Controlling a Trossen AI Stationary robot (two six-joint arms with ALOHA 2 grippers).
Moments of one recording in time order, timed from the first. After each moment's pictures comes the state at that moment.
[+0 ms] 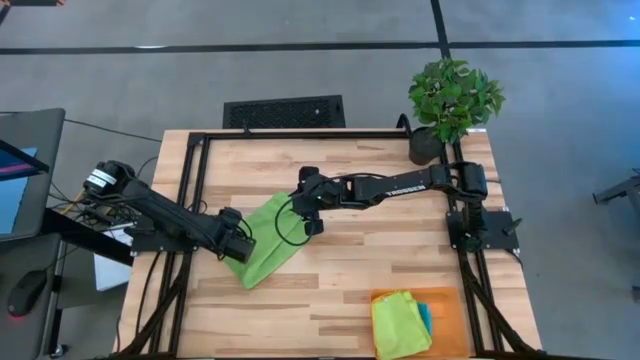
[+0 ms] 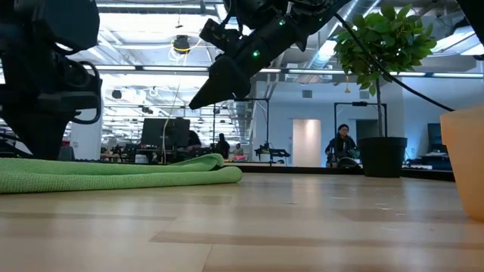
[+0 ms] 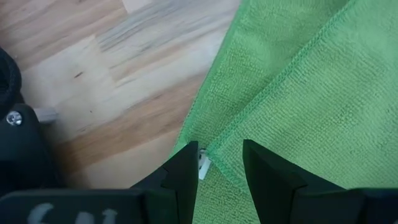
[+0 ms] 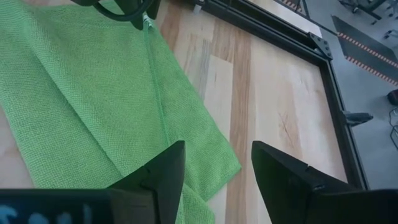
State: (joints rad) left arm -0.38 1.34 0.67 -0.98 -0.29 -1.56; right arm -0.03 1.98 1.41 -0.07 0.11 -0.47
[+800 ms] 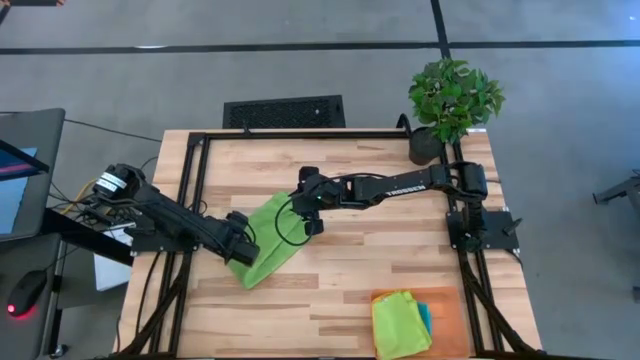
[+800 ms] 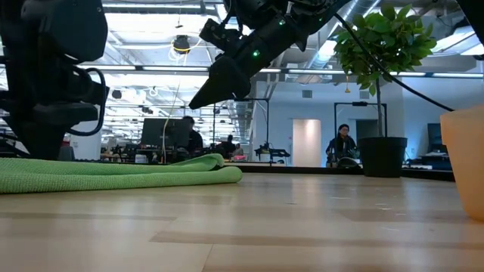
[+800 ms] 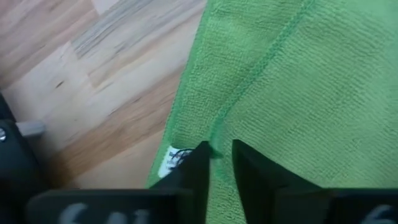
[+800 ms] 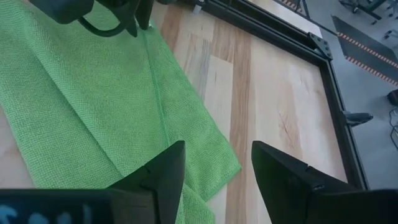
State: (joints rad) left arm -0.38 1.45 0.70 -0.95 -0.27 -1.45; right arm -0.03 1.98 1.41 -0.07 0.11 -0.47
